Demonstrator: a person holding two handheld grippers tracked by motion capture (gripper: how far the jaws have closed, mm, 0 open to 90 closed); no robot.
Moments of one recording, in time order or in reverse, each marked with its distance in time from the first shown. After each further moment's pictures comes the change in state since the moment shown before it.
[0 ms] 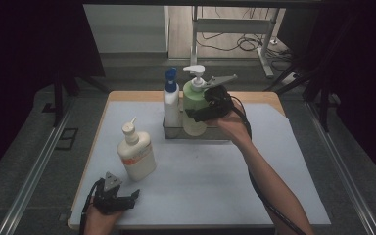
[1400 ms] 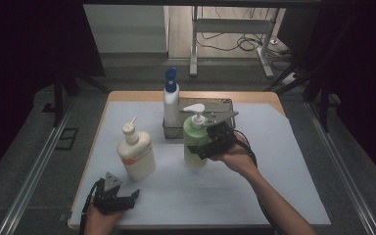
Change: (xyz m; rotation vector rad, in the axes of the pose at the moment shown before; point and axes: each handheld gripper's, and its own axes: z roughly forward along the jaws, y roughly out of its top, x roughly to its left) left arm 0.000 0.000 0.000 0.002 0.001 0.000; right arm 0.041 -0.074 -0.011 0.059 0.149 -0.061
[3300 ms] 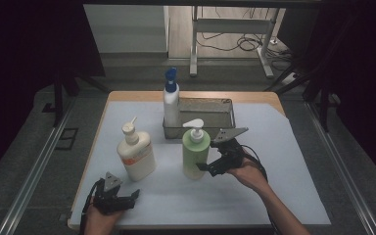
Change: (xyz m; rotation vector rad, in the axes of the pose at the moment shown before) left arm 0.000 0.000 0.000 0.001 0.001 0.001; right arm -0.001 -0.056 0.001 -0.008 0.119 0.019
